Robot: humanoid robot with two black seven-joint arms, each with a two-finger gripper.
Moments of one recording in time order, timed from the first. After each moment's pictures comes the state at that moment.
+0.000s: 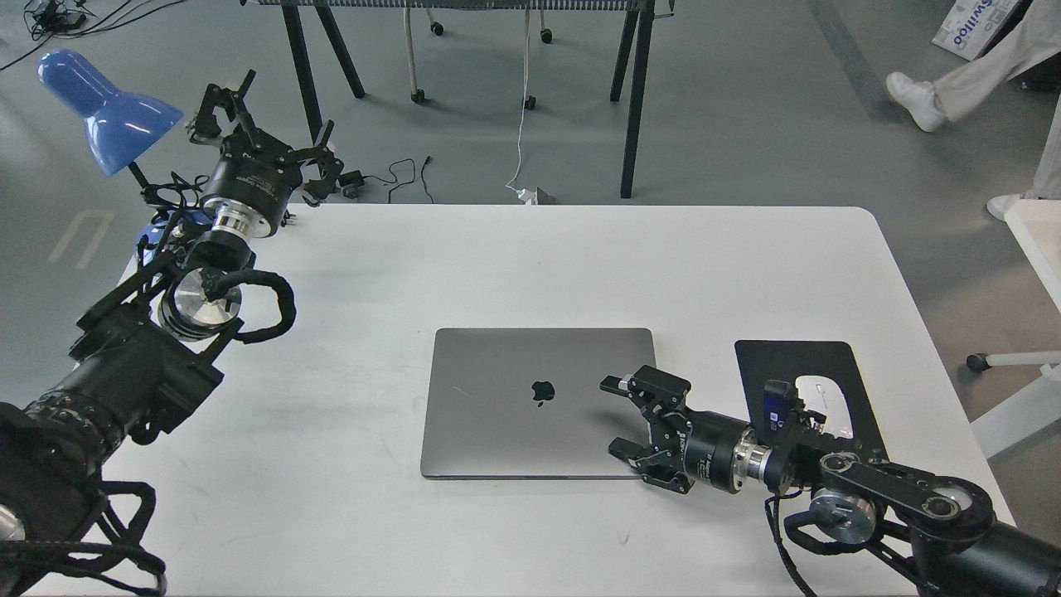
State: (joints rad) left arm -0.82 0.21 -0.80 -0.48 -0.16 -0.49 -0.36; right arm 0.46 -0.38 0.35 1.07 -0.56 0.34 0.21
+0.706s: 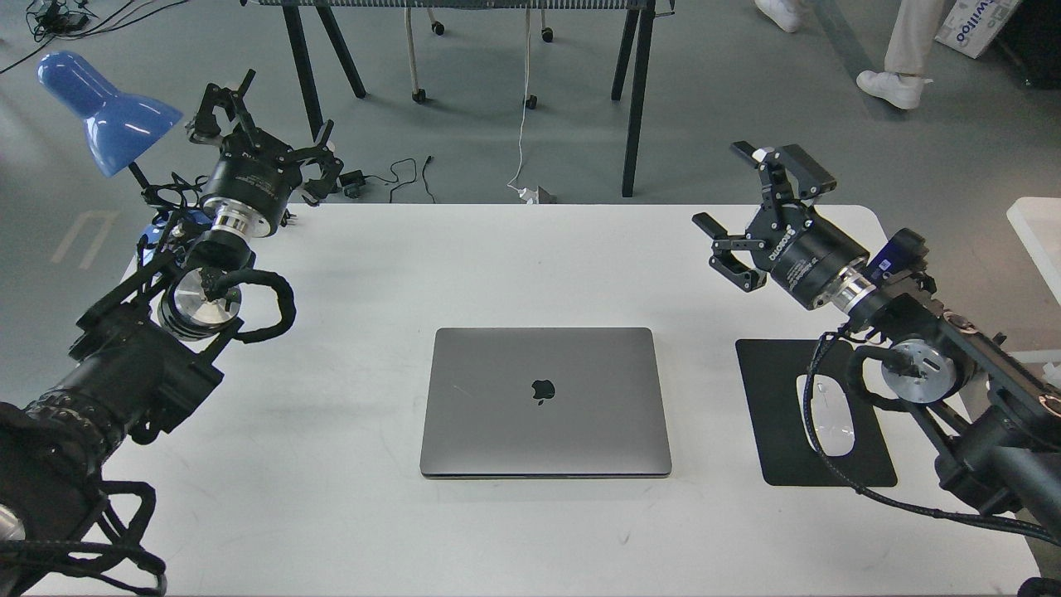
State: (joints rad) left arm -0.82 0.21 -0.80 -0.48 -0.16 -0.49 -0.36; right arm 0.50 -0.38 1.05 1.08 -0.45 0.37 0.14
